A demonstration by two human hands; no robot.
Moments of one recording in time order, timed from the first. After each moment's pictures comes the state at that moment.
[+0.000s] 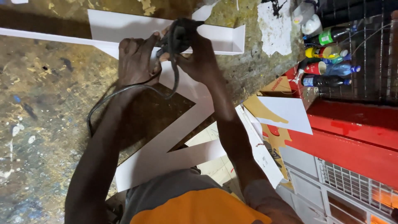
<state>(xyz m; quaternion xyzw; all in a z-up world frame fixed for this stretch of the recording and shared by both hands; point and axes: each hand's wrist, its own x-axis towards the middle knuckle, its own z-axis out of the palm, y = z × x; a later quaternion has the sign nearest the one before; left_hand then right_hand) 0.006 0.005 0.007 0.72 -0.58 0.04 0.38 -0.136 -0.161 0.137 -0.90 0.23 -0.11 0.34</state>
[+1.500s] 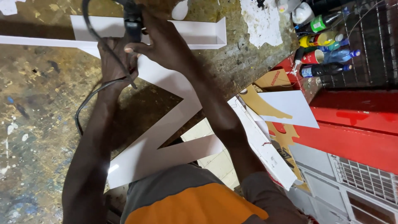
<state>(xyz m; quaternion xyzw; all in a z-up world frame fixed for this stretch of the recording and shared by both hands) -0.002 0.010 0.027 0.73 -0.56 -0.02 0.39 -0.126 -0.165 0.151 -0.91 0.07 -0.14 0.38</state>
